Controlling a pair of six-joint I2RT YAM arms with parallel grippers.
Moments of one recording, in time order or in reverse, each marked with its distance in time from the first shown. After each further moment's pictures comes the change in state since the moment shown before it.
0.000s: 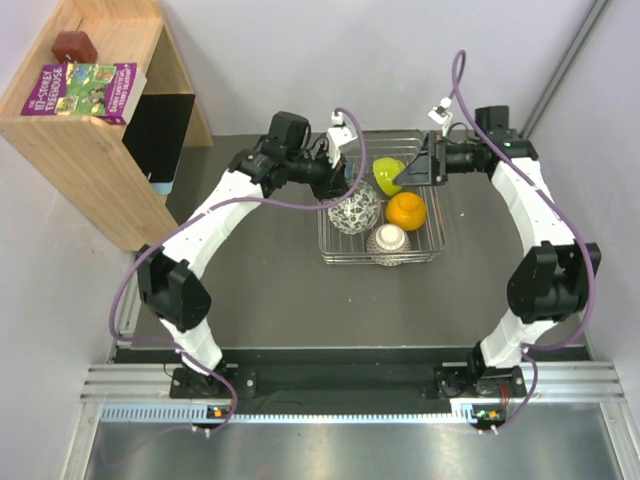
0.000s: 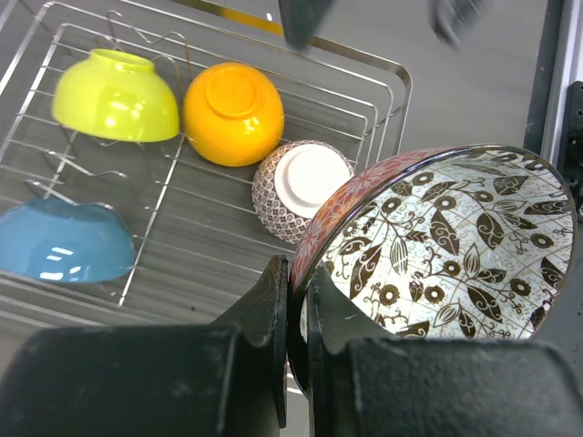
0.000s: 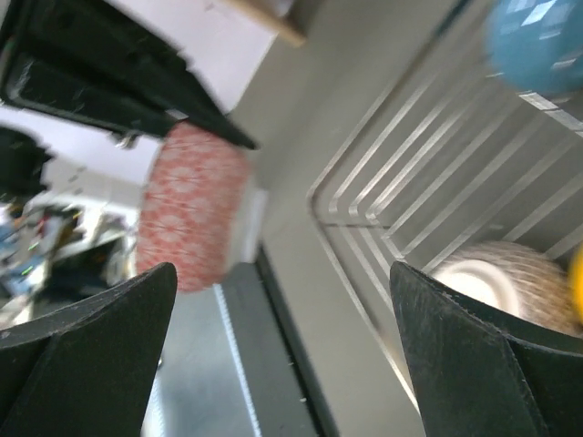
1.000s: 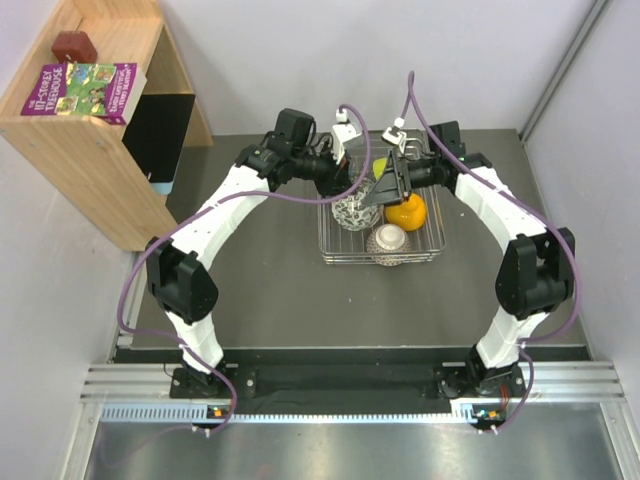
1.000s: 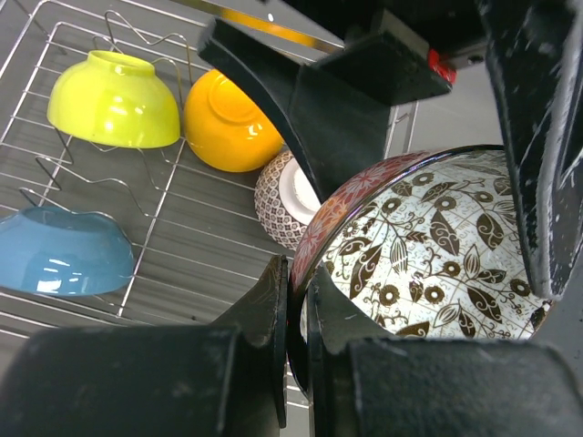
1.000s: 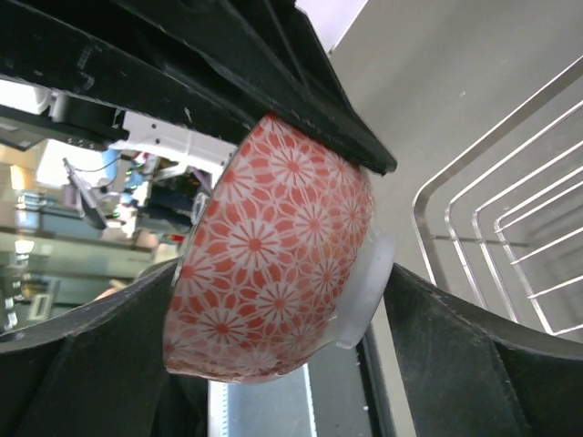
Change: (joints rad) left arm 0.003 0.084 0.072 -0.009 0.023 -0.010; right arm 0.212 0.060 -0.120 0.204 -0.179 0.170
